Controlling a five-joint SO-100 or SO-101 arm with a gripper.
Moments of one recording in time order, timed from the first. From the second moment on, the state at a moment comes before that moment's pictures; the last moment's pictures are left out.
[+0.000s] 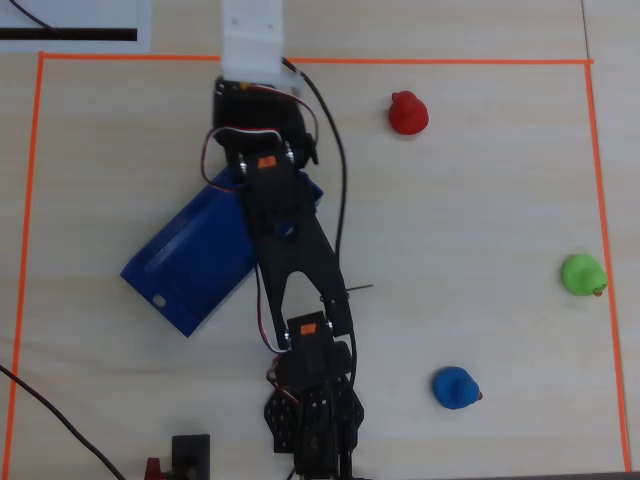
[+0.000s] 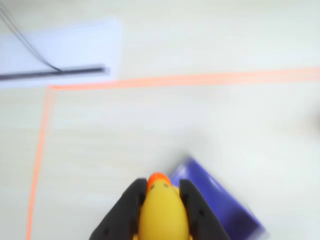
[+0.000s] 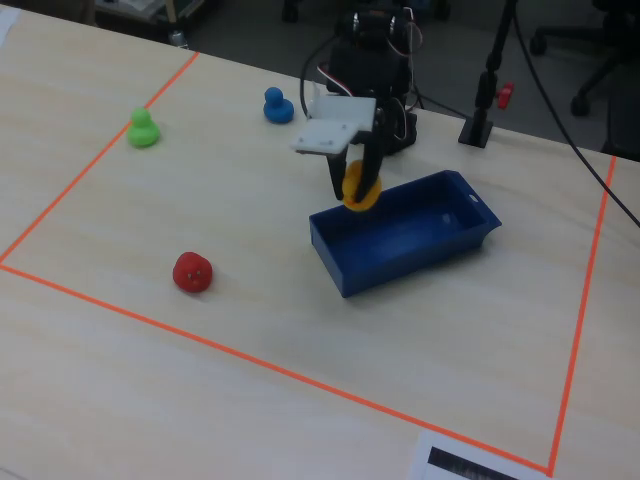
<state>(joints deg) -8.1 91.6 62.4 72.0 -69.4</state>
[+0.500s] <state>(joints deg) -6.5 100.5 76.2 86.2 -59.7</state>
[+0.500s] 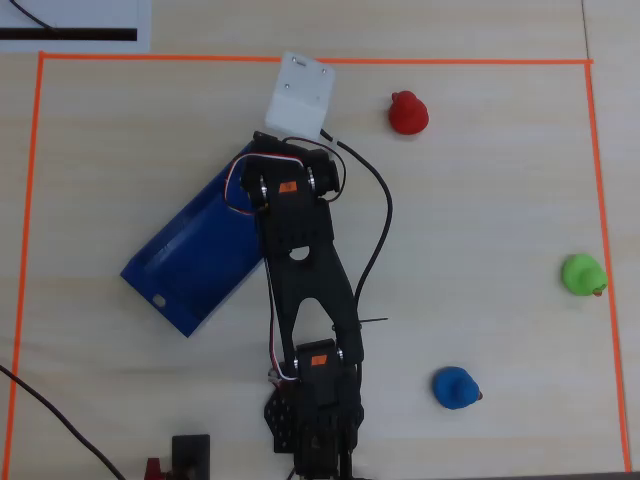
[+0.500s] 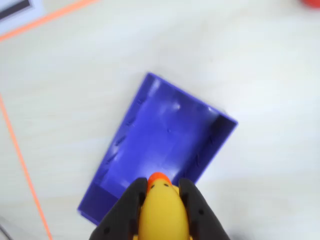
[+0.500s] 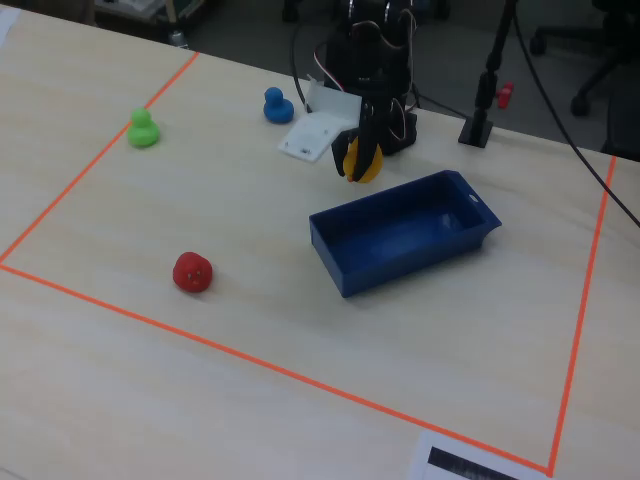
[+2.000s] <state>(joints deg) -23.0 115.5 112.4 71.3 -44.9</state>
